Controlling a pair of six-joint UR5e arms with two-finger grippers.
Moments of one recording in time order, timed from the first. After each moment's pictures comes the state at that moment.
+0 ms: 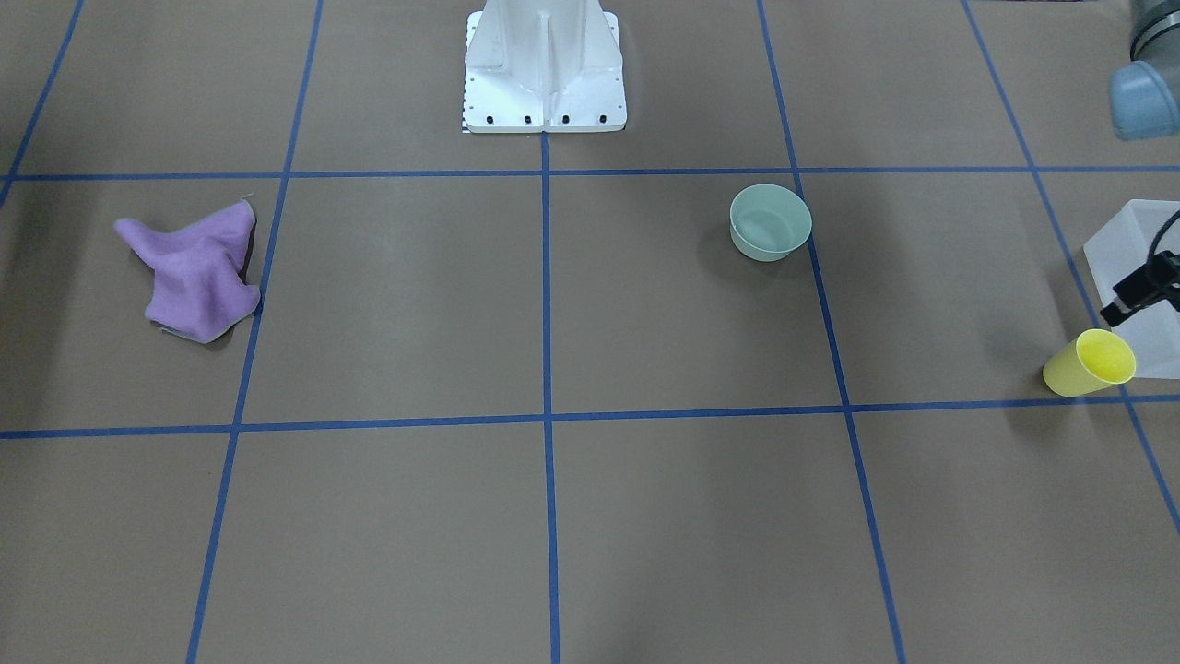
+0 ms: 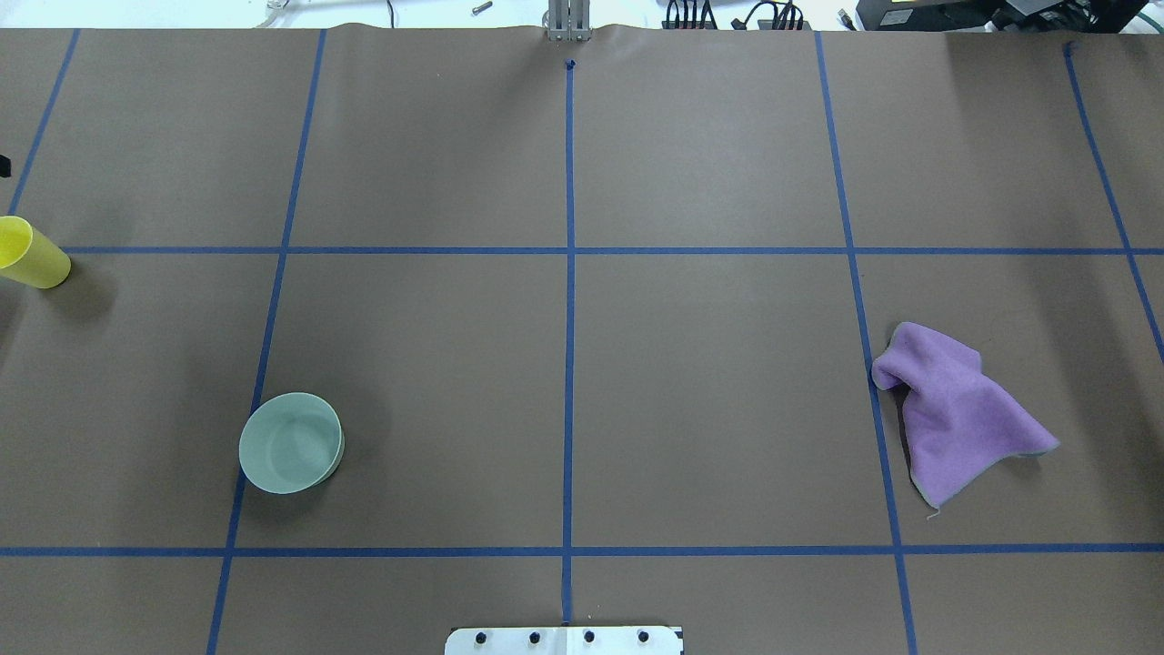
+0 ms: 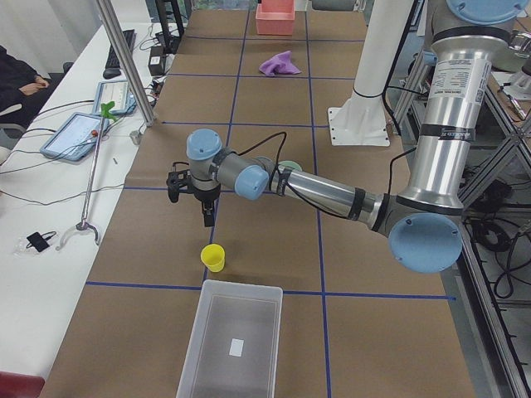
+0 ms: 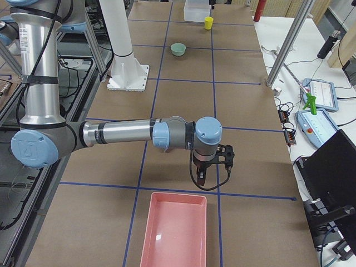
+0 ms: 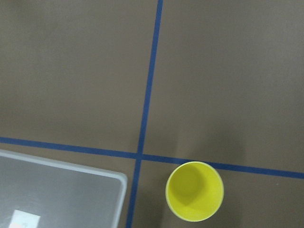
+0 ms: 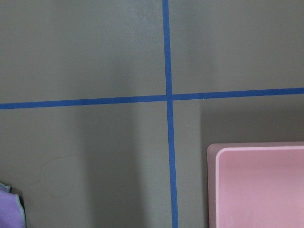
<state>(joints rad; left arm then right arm) -1.28 -1.71 -1.73 -1.76 -2.31 -0.76 1.59 -1.59 1.71 -1.68 2.38 0.06</state>
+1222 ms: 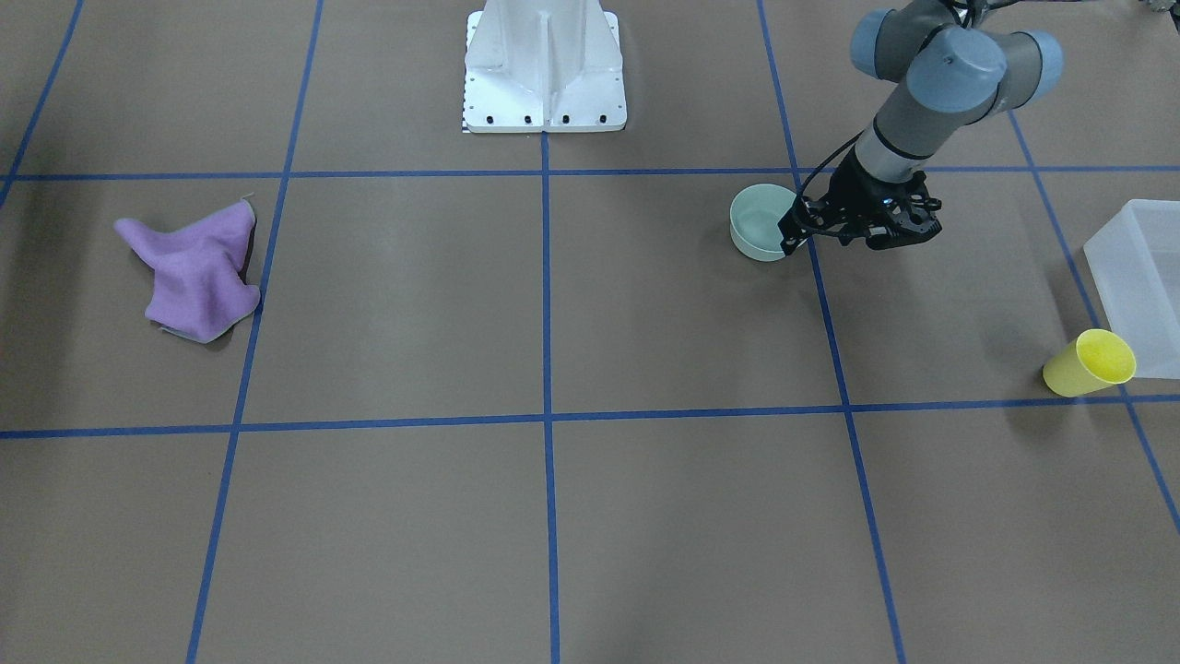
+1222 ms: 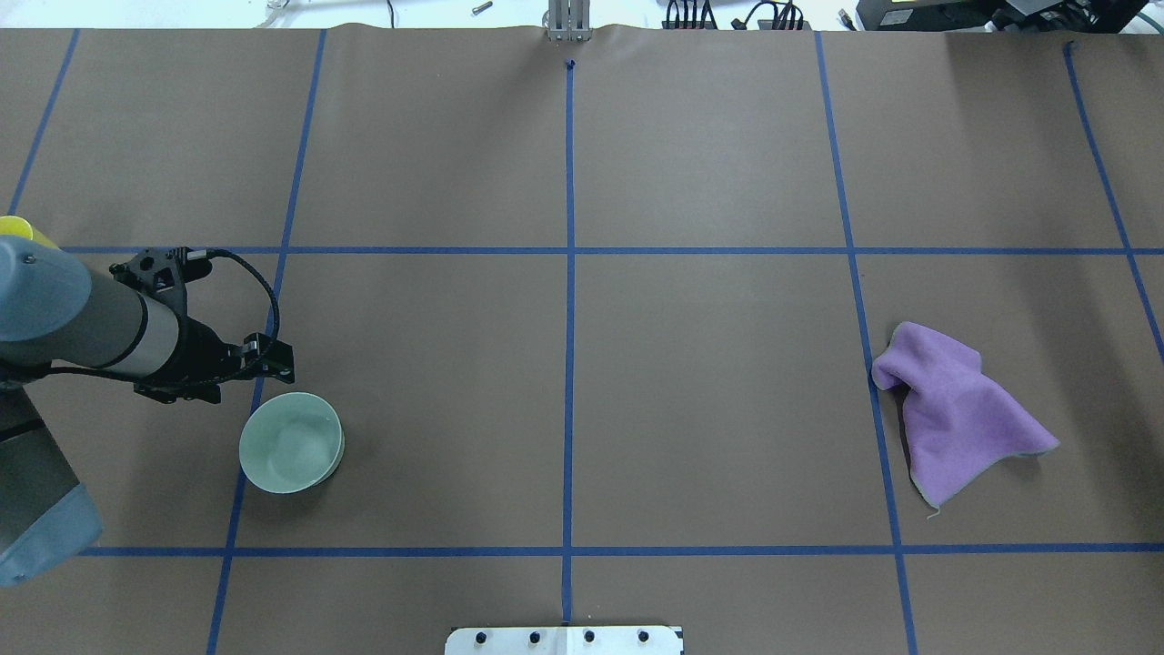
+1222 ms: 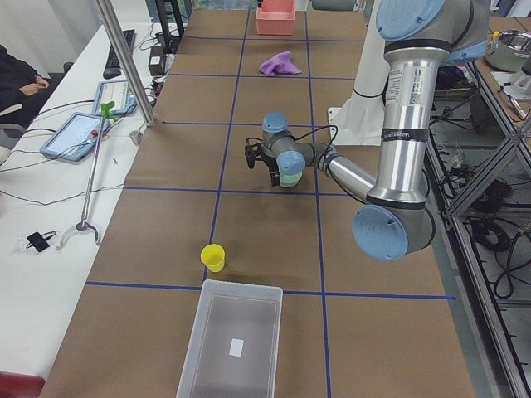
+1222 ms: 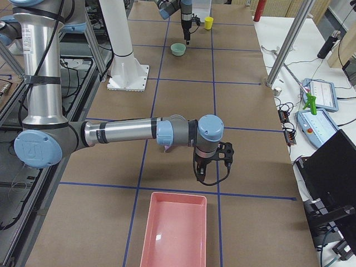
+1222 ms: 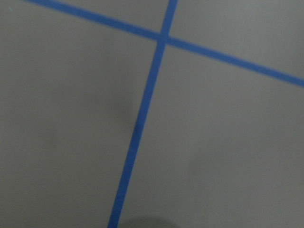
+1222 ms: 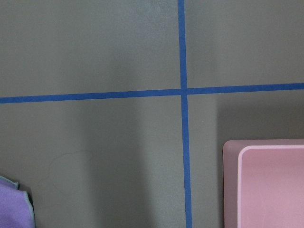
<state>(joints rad) -0.65 -1.63 -1.90 -2.00 -2.04 -1.36 1.54 -1.58 1.72 -1.68 2.39 0.09</state>
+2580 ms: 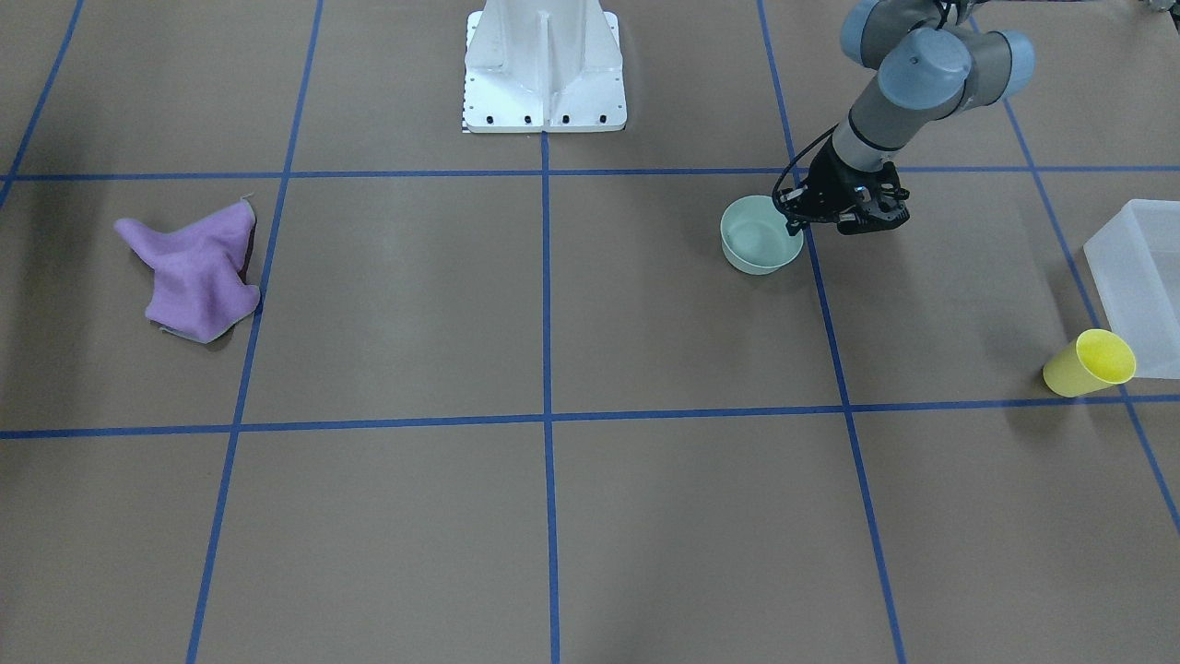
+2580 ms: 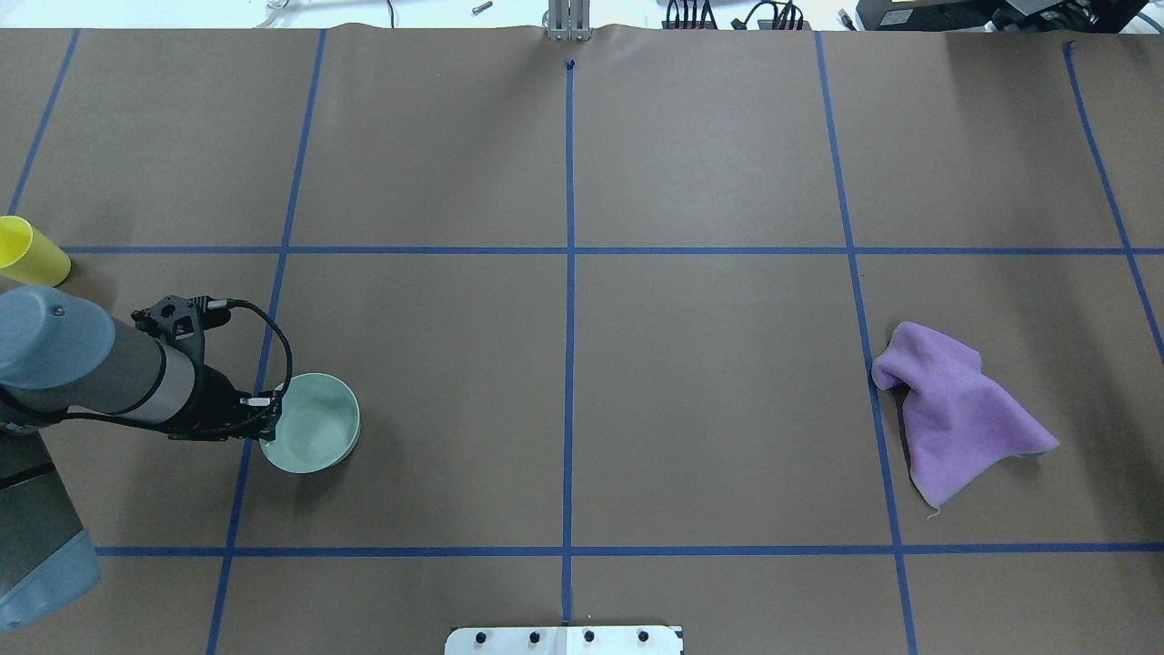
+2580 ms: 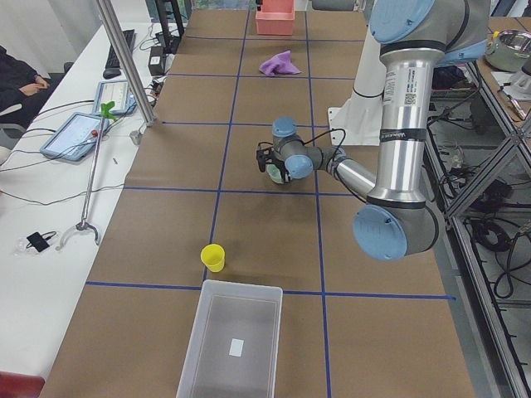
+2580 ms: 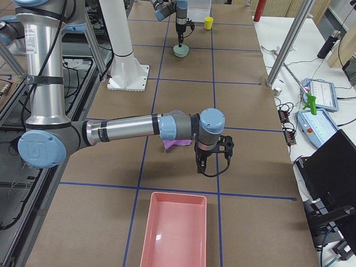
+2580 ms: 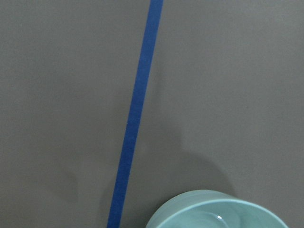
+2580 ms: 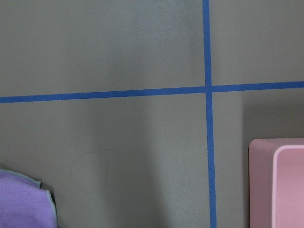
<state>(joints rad) -0.58 -1.60 -1.93 -2.02 -2.04 -1.39 1.49 -1.58 1.75 -1.68 2.41 0.15</state>
